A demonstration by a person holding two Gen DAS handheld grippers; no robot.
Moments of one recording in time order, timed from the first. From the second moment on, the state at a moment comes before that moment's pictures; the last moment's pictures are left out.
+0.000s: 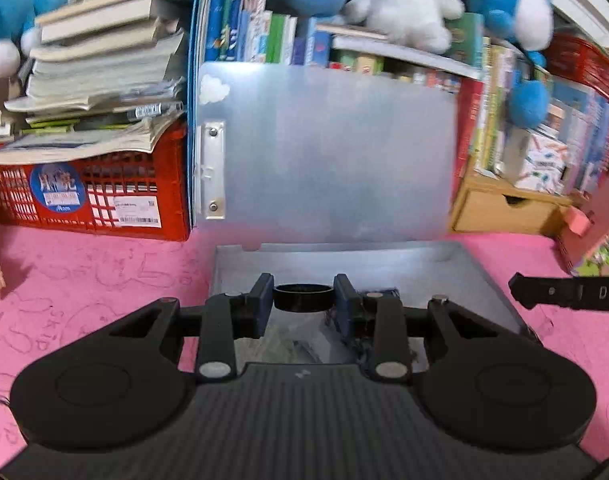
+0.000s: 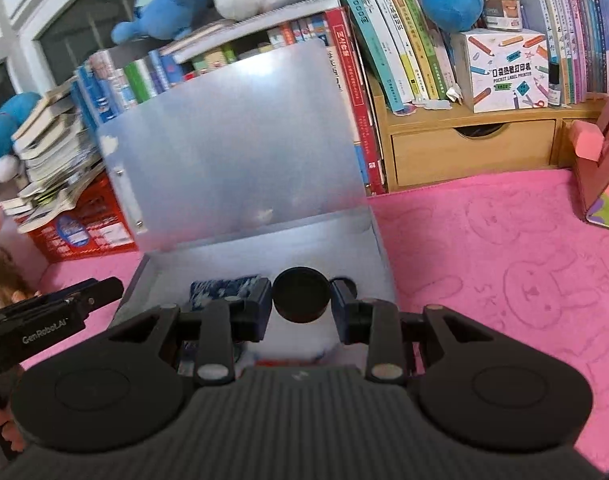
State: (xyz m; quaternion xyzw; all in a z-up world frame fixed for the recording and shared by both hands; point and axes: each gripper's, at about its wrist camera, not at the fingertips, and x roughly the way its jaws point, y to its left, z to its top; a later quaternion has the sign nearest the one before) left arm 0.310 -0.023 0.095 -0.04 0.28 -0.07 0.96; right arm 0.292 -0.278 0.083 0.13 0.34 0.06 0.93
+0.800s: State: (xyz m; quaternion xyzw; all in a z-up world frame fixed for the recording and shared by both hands) left arm 0.402 -0.013 0.041 -0.03 0.35 -0.03 0.94; right arm 0.381 -0.260 0.028 0.10 0.38 0.03 0.92
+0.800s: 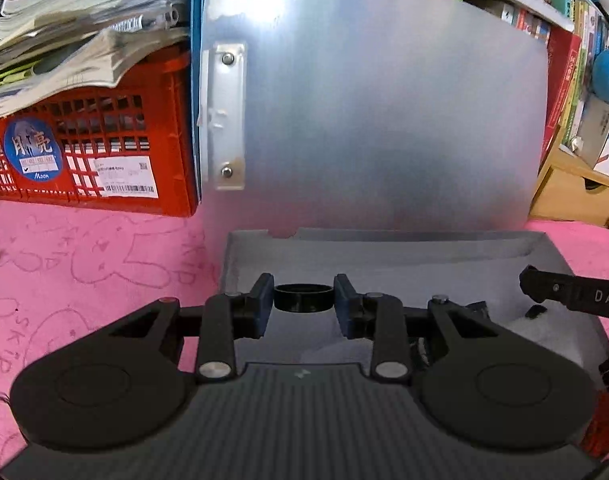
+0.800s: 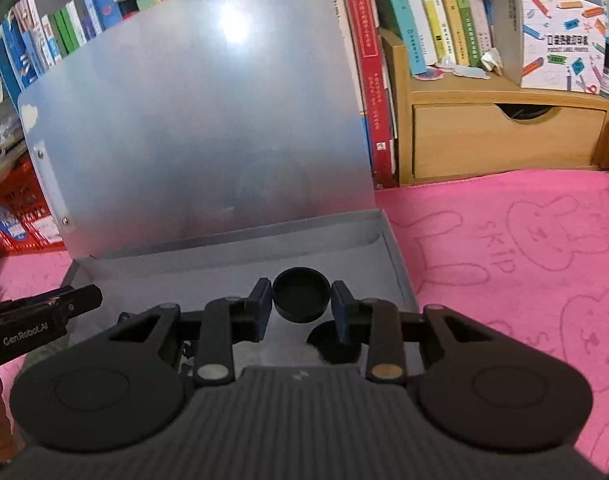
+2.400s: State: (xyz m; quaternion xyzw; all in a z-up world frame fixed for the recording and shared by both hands) left arm 0.149 -0.012 0.114 0.02 0.24 -0.11 0.96; right arm 0.120 -0.218 0.103 0.04 0.23 0.14 0.96
